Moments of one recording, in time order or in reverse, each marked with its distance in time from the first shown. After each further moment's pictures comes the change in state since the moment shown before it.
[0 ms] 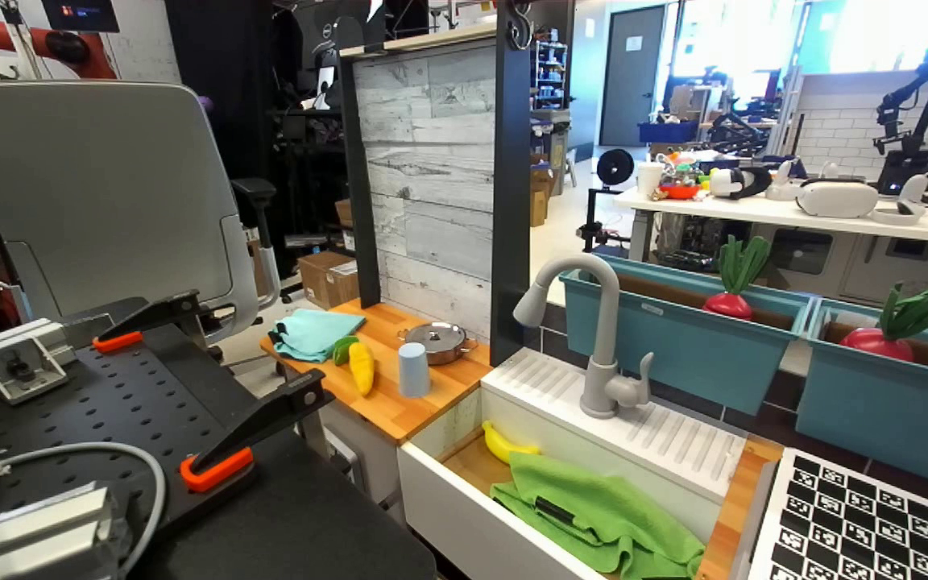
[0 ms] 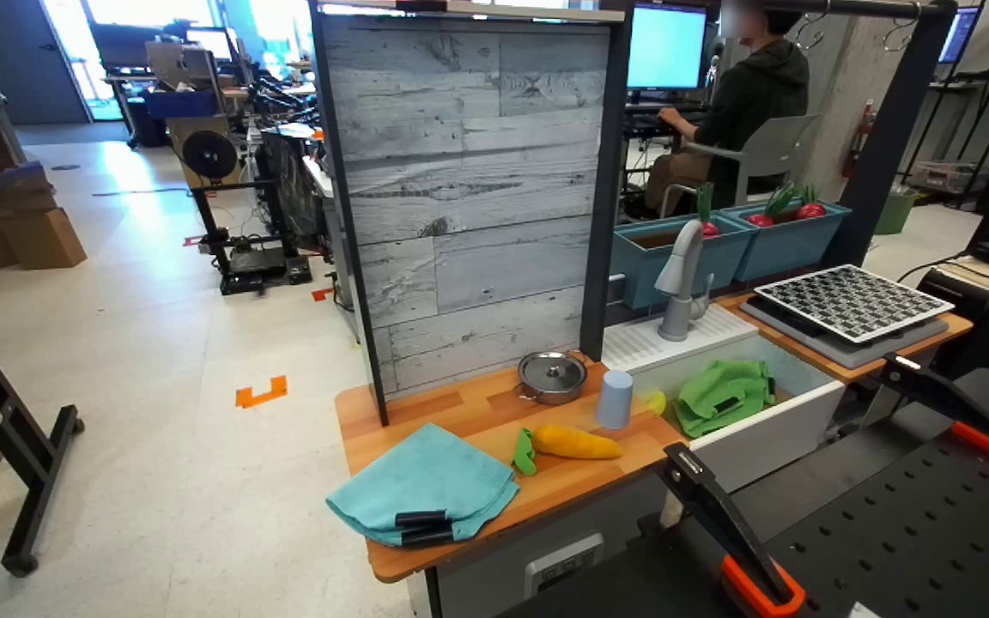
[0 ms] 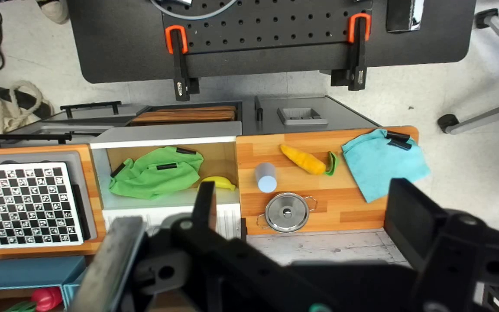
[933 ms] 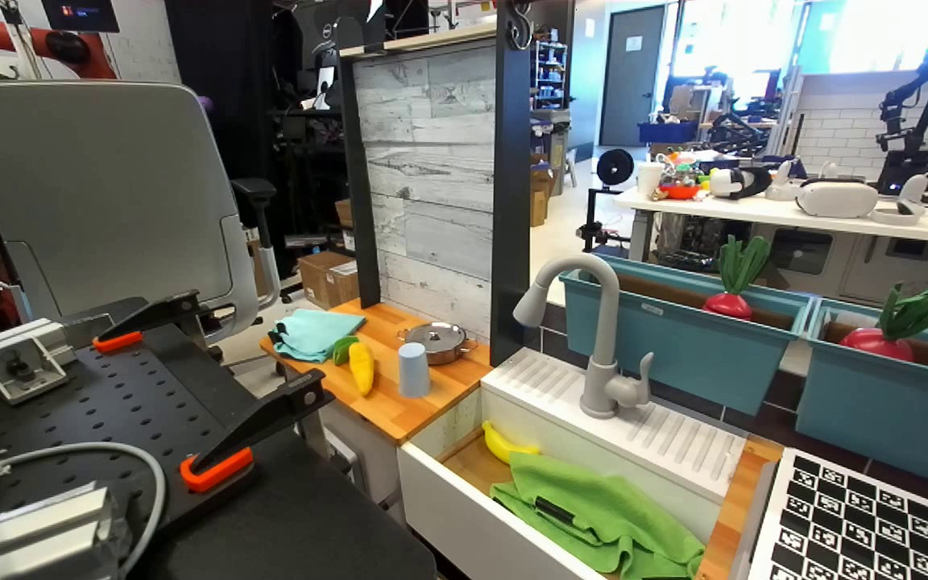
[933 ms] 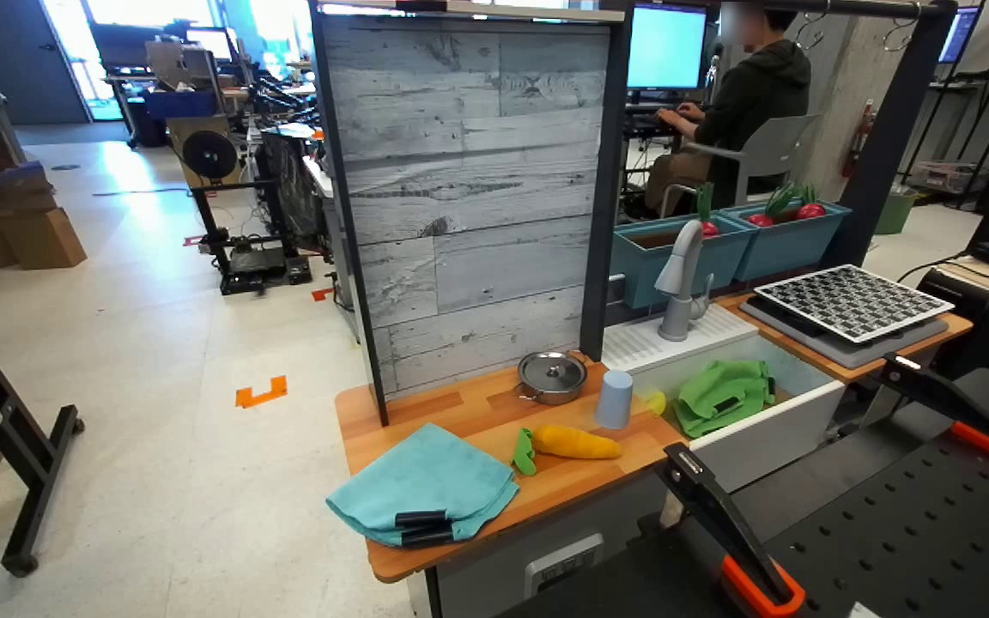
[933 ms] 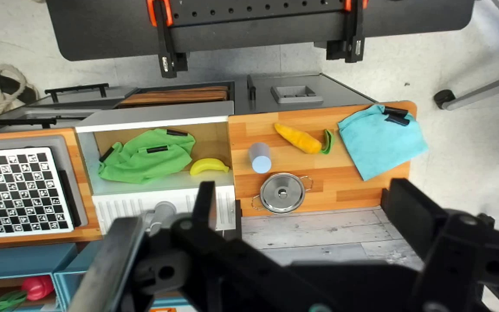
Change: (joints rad) arm 0.000 0.043 0.000 -0.028 0.024 0.128 0.010
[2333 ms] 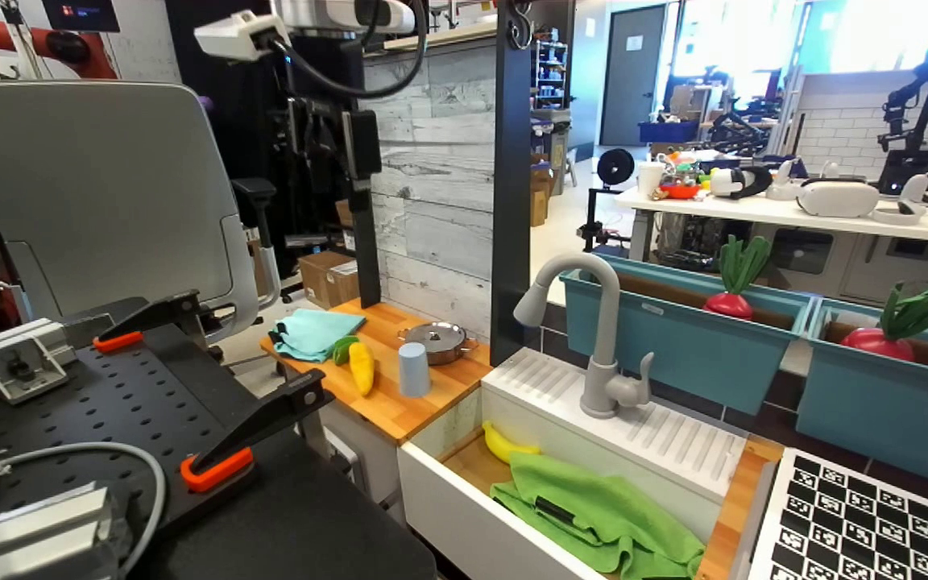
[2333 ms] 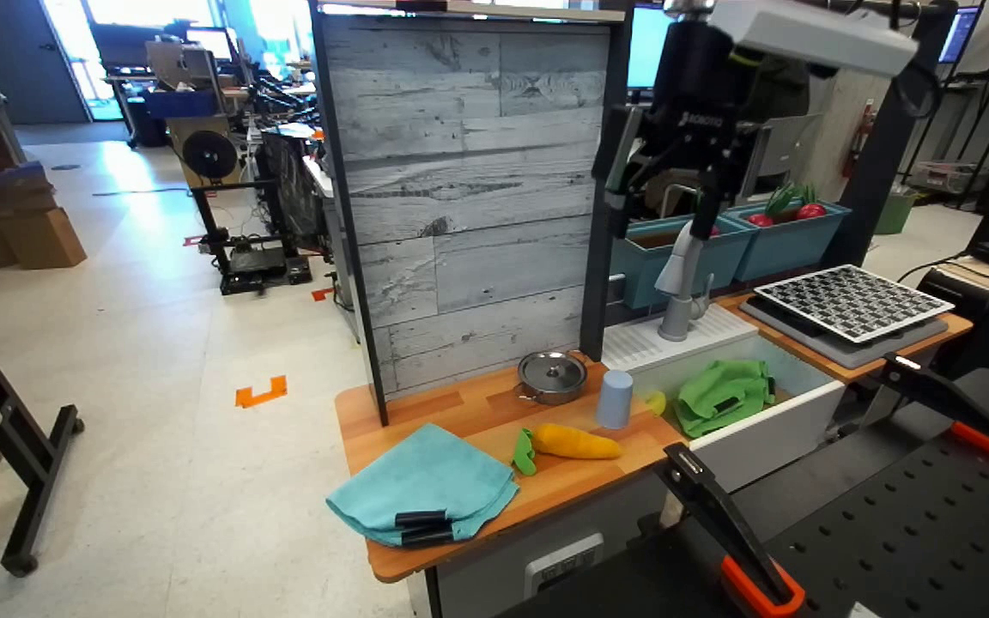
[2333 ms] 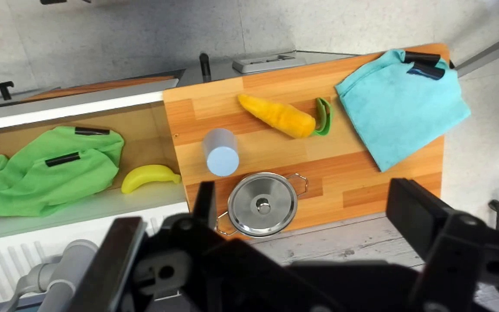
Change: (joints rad) arm 0.008 0.761 0.052 0.178 0.201 0.543 -0.042
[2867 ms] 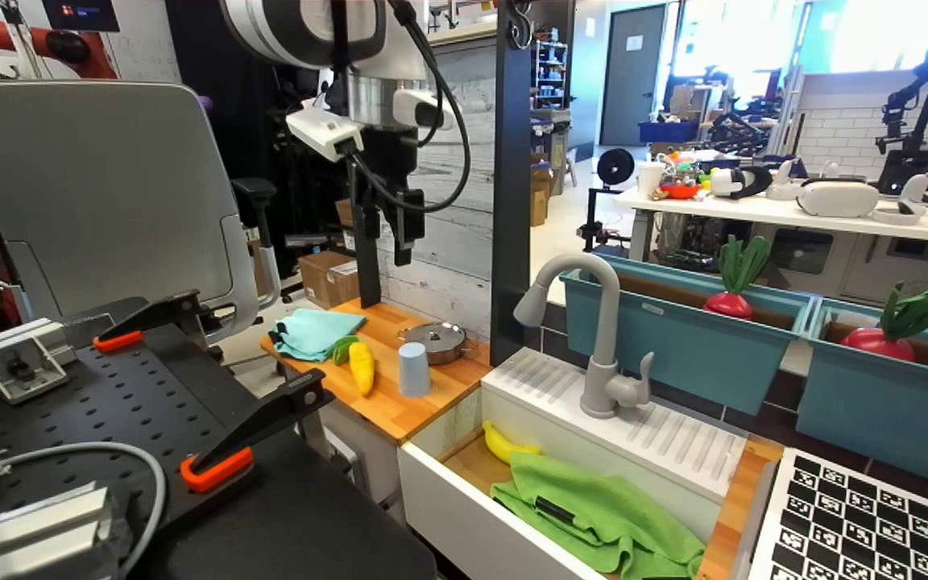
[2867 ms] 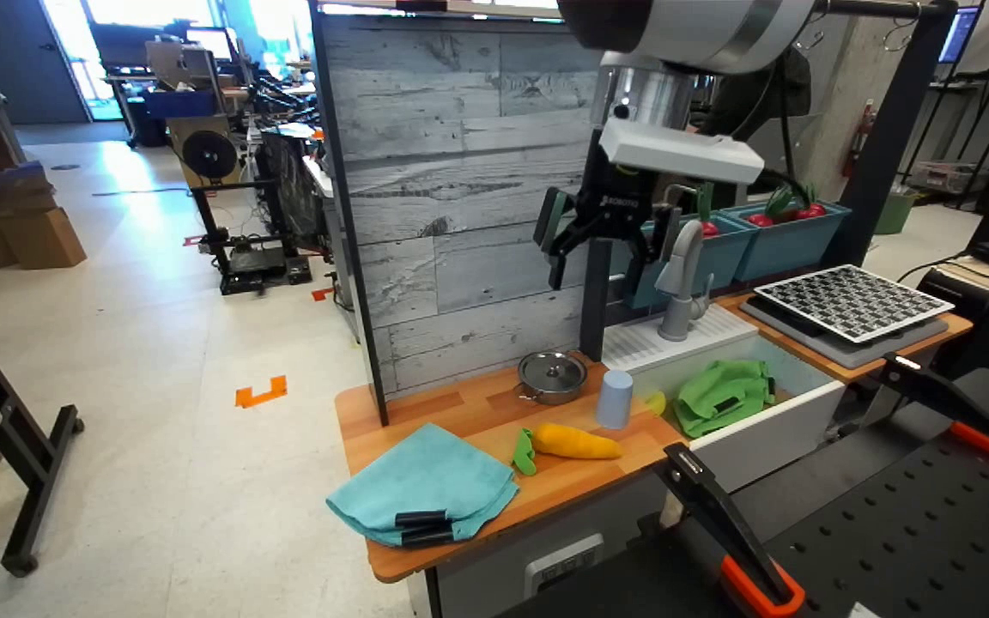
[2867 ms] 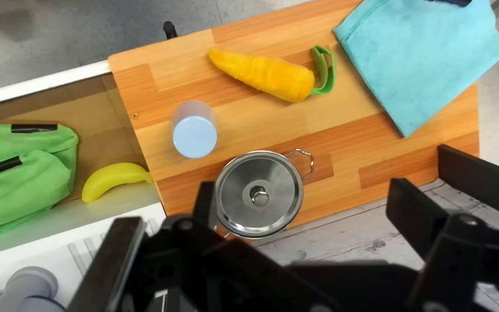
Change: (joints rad) arm -0.007 0.352 0.018 0.298 0.056 0.030 0.052
